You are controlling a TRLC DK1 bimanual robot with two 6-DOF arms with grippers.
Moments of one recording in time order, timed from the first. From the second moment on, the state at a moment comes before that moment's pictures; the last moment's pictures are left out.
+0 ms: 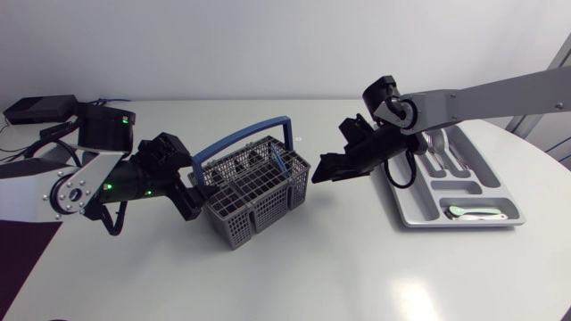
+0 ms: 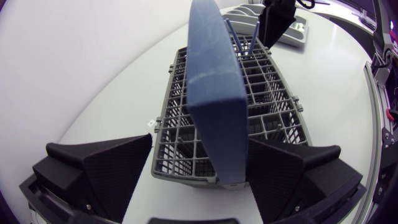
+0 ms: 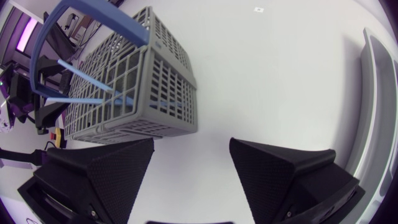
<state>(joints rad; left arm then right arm) -0.24 1.41 0.70 0.02 0.28 0.61 0.27 1.93 1.29 -0.52 -0.51 -0.05</state>
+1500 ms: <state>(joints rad) -0.13 1.57 0.70 0.12 0.30 0.70 0.34 2.00 1.40 -0.50 -0.49 0.02</state>
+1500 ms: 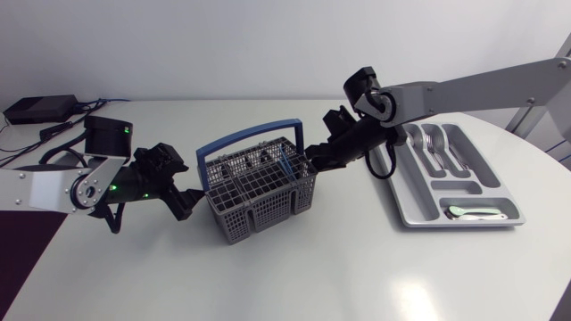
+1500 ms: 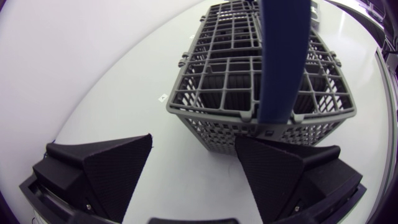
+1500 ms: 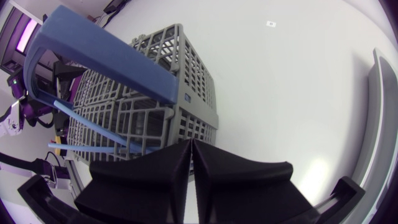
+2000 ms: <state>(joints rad) -0.17 1.73 0.86 0.13 0.26 0.68 0.33 1.79 1.16 -0.51 -0.49 0.00</state>
